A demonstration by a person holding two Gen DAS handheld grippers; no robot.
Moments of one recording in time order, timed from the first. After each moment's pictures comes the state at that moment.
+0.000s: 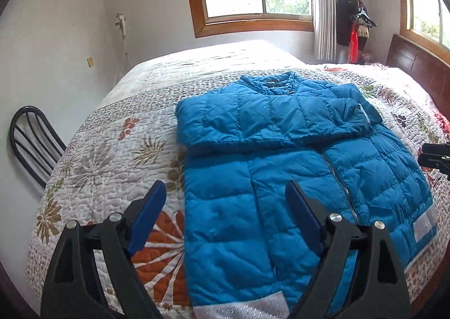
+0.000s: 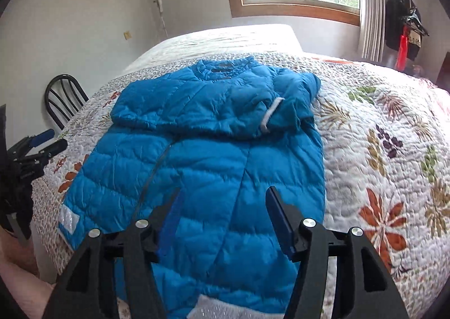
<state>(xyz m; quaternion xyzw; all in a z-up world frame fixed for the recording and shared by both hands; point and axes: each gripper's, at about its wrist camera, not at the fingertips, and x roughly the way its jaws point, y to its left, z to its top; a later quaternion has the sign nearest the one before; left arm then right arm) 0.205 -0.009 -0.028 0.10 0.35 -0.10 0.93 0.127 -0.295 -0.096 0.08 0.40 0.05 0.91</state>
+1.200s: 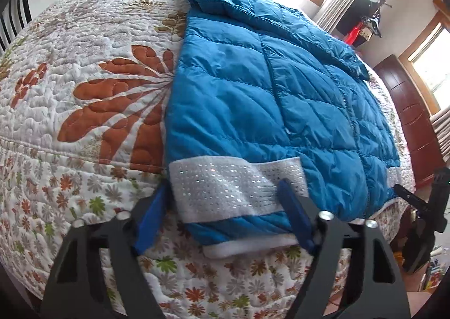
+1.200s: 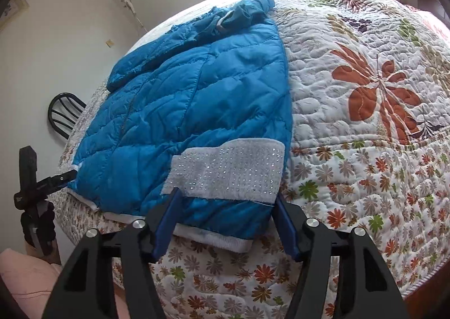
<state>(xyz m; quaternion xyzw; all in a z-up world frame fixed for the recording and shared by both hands) 0.159 0.067 -0.133 -0.08 0.53 -0.17 0.83 0.039 -0.320 -0.182 0.20 0.45 0.05 0.87</state>
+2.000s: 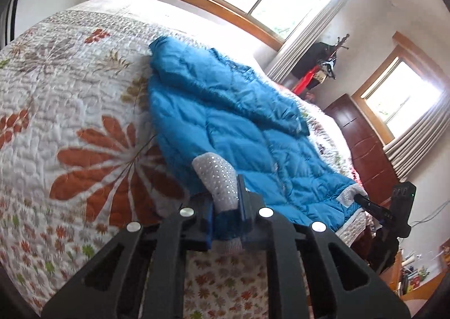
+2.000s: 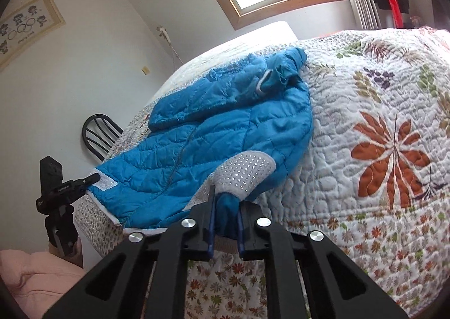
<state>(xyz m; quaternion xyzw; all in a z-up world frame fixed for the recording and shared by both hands) 0.168 0.082 -0.062 -0.18 0.41 -0.27 0.85 0.051 -0.339 -0.100 0.21 0.34 0.12 0.91</state>
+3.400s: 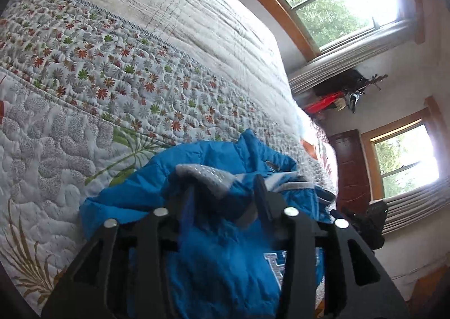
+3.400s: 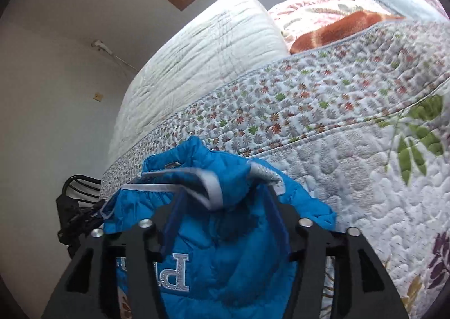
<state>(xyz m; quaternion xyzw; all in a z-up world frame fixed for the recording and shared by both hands) 0.586 0.044 -0.082 -0.30 0.50 -0.24 0.78 0.459 -0.465 -0.089 0.30 0.45 0.06 0.84</state>
